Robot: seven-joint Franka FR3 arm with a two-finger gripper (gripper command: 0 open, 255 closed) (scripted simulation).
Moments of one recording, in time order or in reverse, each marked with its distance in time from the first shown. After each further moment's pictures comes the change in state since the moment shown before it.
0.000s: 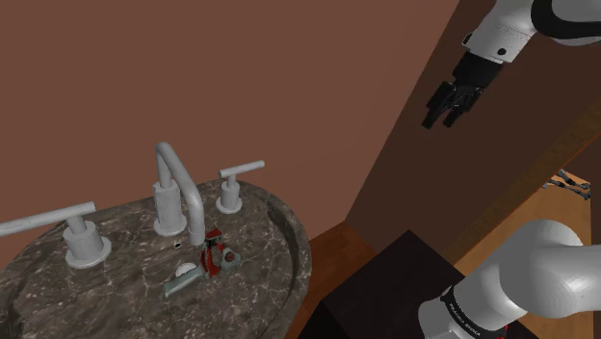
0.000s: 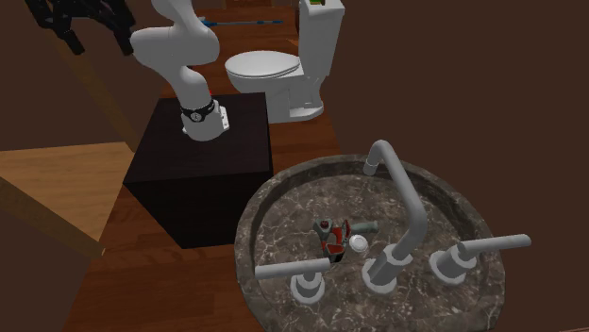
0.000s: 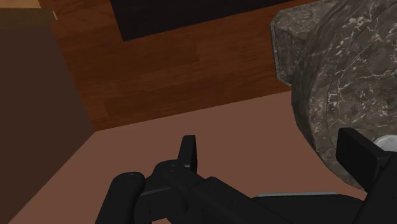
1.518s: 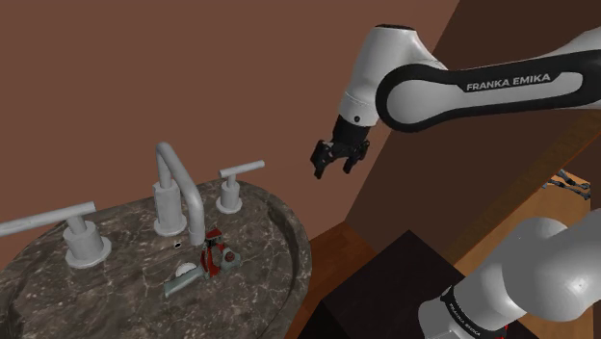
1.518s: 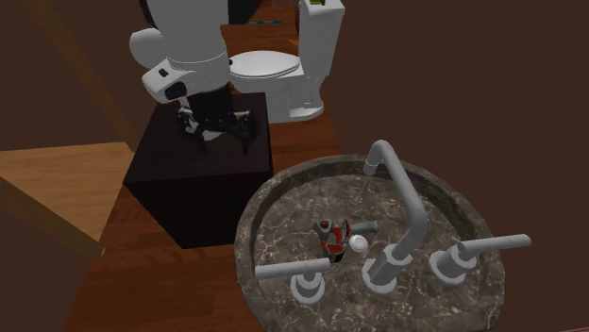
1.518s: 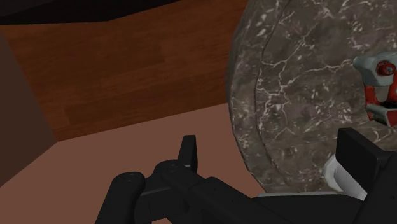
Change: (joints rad) arm 0.090 0.463 0.326 -0.078 0.107 0.518 0.381
